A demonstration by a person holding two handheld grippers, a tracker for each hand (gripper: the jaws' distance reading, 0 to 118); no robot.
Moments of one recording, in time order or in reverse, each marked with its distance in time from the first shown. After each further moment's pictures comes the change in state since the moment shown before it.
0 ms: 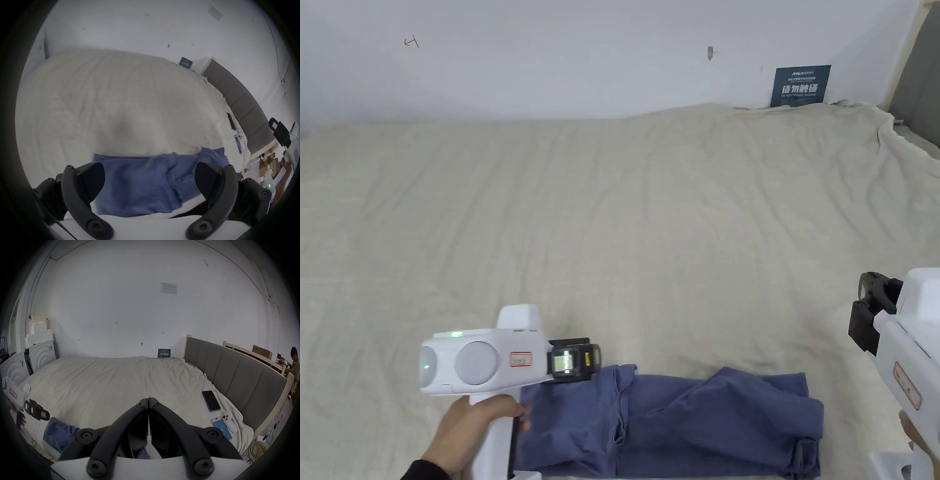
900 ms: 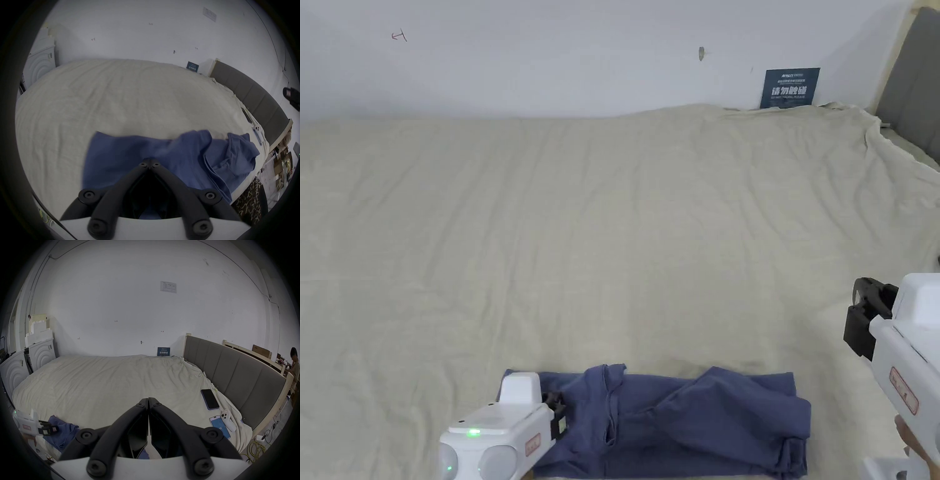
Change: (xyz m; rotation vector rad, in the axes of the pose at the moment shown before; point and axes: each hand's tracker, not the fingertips) left arm -0.005 -0.105 -0.075 0.107 0.065 -0.058; right arm 0.006 -0.001 0.005 -0.017 -0.006 0.002
